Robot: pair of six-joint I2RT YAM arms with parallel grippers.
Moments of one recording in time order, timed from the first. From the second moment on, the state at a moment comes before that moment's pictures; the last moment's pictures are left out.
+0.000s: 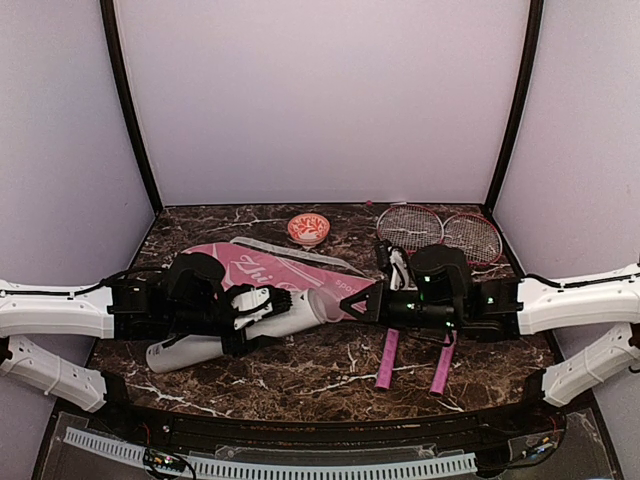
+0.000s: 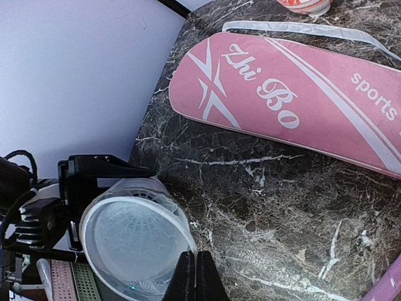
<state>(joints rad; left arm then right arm) -1.03 1.15 0.71 -0.21 0.03 0.42 1.13 1.26 0.77 0.06 0.04 0.96</state>
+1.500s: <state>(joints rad) -1.03 1.14 0.71 -0.22 0.05 0.42 1.20 1.41 0.95 -0.09 0.10 0.86</state>
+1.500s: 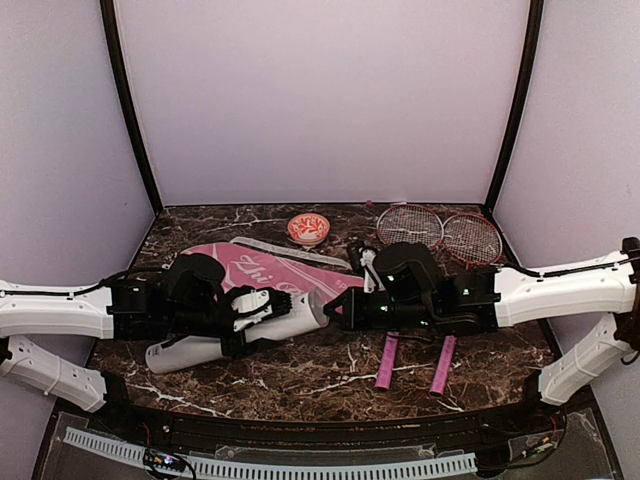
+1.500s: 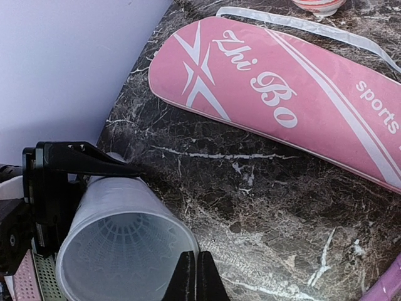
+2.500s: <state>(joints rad) -1.03 1.14 0.71 -0.27 0.05 0.43 1.24 1.52 1.15 -0.39 0.18 0.63</state>
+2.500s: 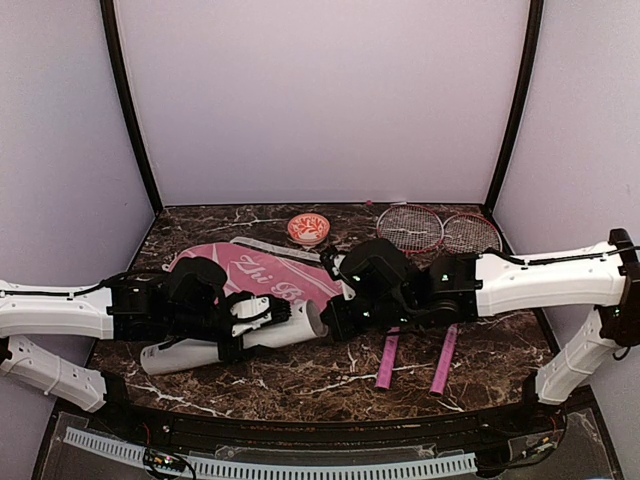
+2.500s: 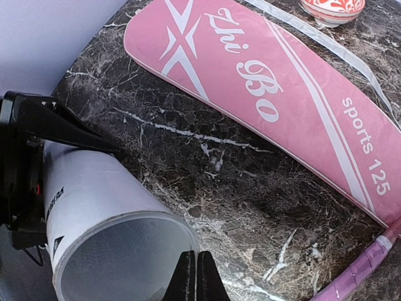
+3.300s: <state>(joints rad) -1.03 1.14 0.70 -0.31 0.06 0.43 1.30 1.67 1.28 -0.50 0.16 0.57</state>
